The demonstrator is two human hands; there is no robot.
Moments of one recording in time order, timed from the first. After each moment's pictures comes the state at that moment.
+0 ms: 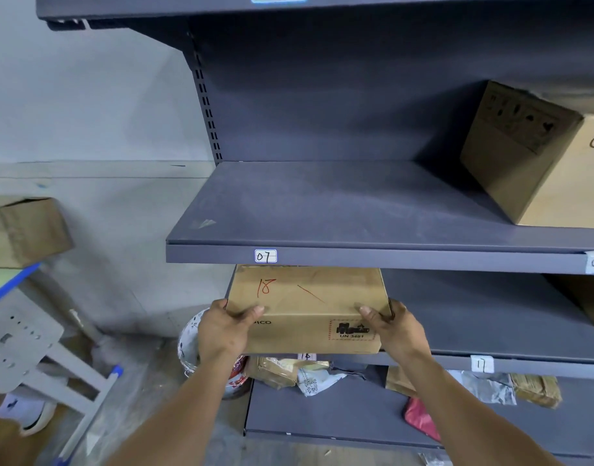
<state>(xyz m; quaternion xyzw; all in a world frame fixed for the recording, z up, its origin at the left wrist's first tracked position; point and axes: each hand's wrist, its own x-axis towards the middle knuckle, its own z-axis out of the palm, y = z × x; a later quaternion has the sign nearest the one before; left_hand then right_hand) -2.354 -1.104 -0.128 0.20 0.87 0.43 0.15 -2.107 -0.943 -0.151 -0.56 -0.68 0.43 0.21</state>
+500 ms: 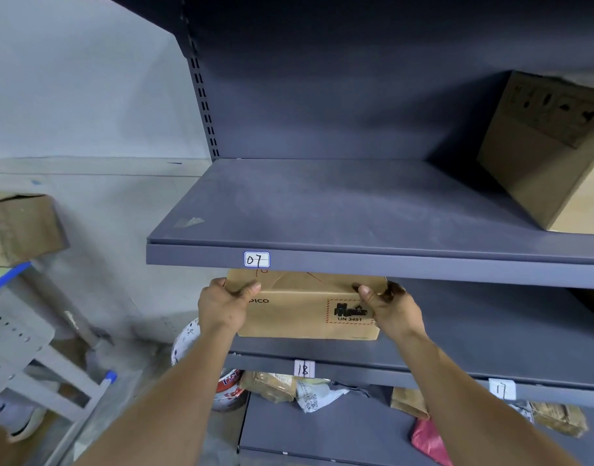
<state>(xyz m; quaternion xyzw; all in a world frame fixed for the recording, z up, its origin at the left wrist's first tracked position) -2.383 -1.046 -0.134 0.20 0.86 0.45 0.13 -2.143 -0.887 -0.159 -0.54 -0.67 0.45 0.26</state>
